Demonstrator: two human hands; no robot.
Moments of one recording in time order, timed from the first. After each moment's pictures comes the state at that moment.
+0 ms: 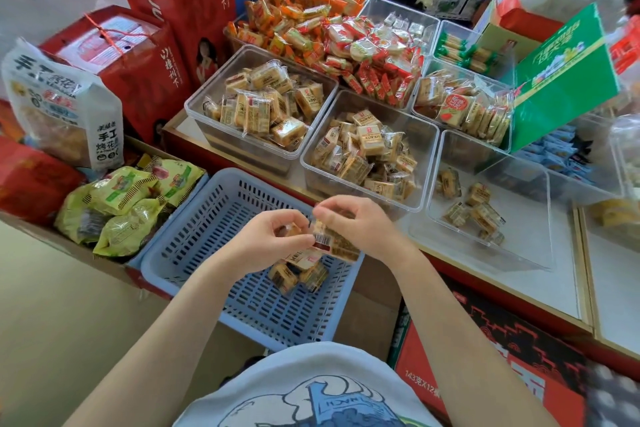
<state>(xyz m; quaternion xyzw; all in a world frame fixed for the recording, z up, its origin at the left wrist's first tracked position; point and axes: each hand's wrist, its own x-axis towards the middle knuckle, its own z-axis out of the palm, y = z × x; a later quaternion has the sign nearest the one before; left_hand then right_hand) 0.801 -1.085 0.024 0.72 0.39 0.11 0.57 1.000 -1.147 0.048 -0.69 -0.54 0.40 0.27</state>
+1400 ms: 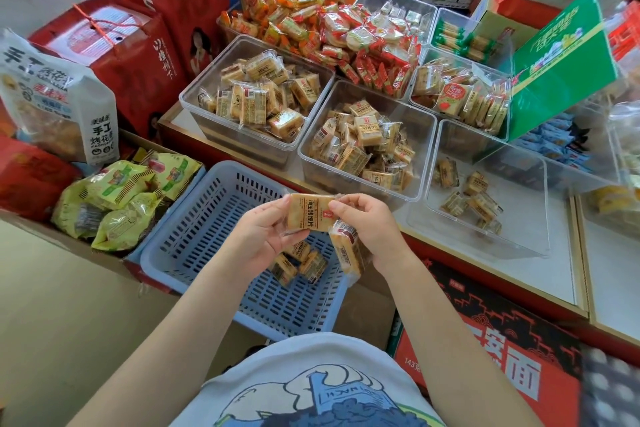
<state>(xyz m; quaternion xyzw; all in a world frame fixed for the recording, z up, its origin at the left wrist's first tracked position) 0.815 -1.096 0.018 0.25 0.41 0.27 0.83 0.991 -1.166 0.034 -0.72 -0.27 0.47 0.43</state>
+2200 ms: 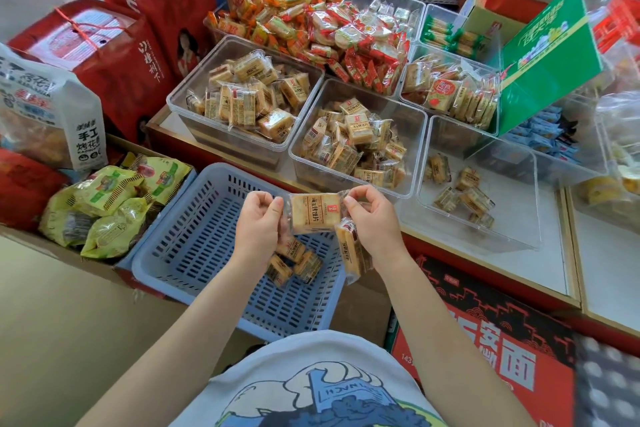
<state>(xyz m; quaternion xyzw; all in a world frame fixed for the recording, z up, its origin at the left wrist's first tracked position) 0.835 -1.101 0.002 0.45 0.52 0.33 0.65 1.002 -1.167 0.024 -0.76 -0.29 0.36 0.45</state>
